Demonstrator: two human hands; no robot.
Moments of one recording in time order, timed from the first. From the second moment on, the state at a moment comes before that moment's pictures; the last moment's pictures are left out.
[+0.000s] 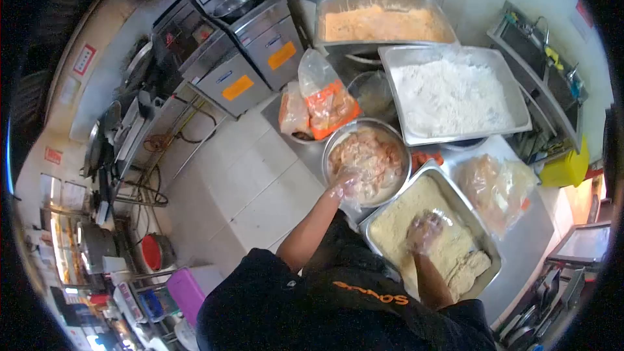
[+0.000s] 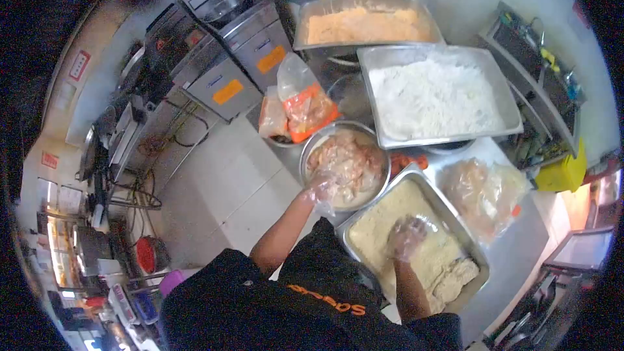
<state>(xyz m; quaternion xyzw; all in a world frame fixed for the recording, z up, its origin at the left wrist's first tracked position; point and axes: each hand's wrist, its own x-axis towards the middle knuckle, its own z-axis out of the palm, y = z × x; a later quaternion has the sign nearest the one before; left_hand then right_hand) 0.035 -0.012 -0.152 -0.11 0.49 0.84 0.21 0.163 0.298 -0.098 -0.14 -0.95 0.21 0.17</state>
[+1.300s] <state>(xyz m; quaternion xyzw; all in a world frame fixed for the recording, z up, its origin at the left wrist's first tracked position) 0.020 0.021 -0.068 -0.18 0.54 0.79 0.20 0.198 0.347 -0.065 -0.16 -0.87 0.46 0.02</state>
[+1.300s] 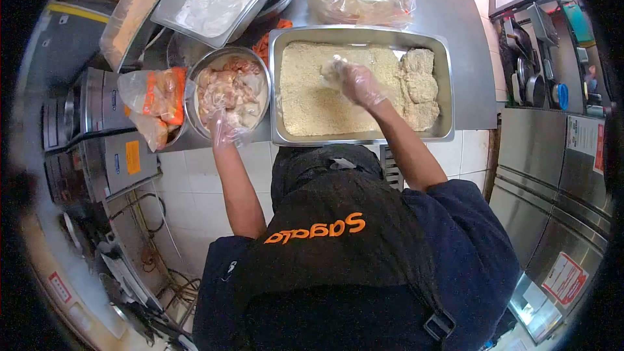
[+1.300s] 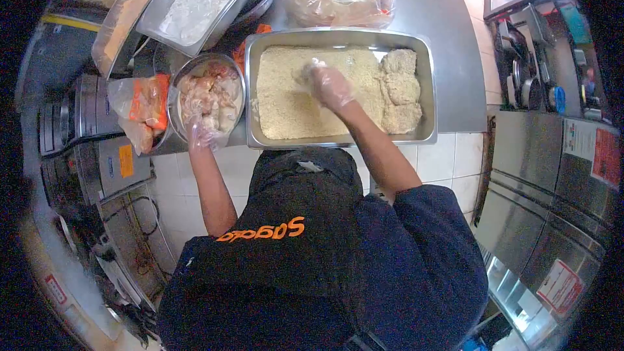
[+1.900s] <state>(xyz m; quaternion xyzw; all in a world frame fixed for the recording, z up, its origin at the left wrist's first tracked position) 0.047 0.039 -0.025 -0.17 0.51 0.81 0.21 0.163 0.251 -0.036 -0.34 -0.48 0.77 -0.24</state>
